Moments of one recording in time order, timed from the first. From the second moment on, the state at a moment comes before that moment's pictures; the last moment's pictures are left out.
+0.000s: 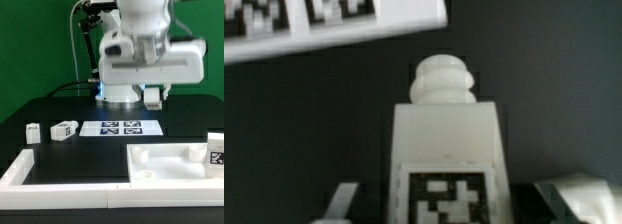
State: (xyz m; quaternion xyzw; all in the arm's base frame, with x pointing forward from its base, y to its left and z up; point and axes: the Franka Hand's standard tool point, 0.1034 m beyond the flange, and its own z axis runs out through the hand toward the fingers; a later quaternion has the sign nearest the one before) arm 0.459 0.039 0.117 -0.98 0.10 0.15 0.05
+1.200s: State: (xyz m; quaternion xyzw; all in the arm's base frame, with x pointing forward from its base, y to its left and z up) arm 0.564 0.015 0.136 -0.95 0.07 -0.30 0.00
